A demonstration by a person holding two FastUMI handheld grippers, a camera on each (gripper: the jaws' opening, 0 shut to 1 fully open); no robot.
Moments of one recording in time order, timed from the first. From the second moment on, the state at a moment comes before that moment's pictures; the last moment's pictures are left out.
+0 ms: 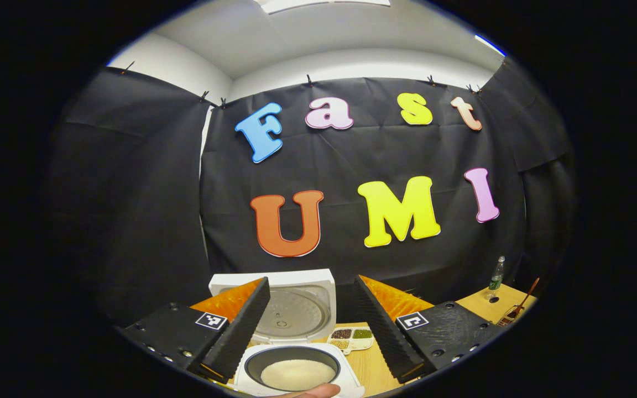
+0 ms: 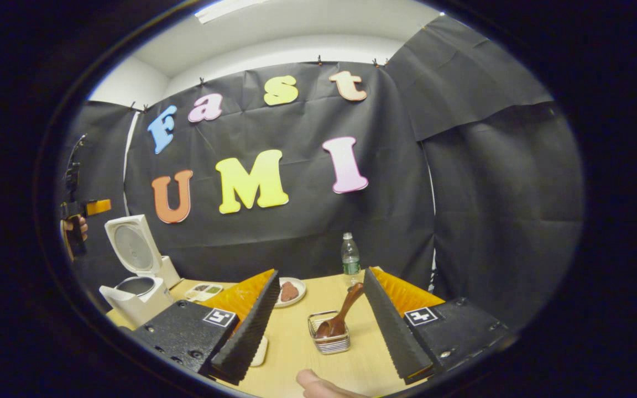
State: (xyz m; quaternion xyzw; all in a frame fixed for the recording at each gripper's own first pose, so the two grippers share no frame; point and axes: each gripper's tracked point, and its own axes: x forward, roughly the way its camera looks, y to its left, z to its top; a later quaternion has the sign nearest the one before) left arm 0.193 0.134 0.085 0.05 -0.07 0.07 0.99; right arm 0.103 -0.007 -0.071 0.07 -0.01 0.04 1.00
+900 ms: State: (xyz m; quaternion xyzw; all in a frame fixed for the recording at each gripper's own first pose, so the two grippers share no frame) left arm 0.353 0.237 0.045 0.01 0.04 0.11 0.99; right arm 0.070 0.021 -0.066 0.03 -0.05 0.05 1.00
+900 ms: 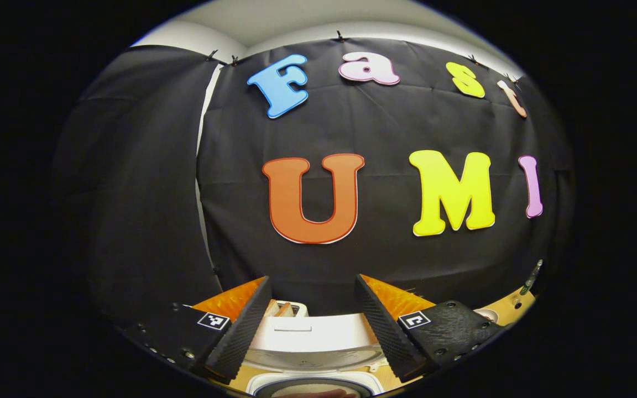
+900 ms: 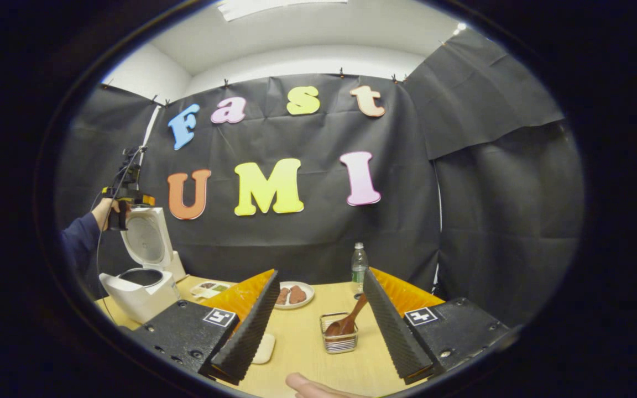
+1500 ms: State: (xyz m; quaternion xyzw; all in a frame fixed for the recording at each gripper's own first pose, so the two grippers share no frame) left arm 0.295 0.218 0.024 -0.01 0.09 0.11 0.99; right arm 0.021 0.024 -0.069 0.04 -0.04 0.07 1.00
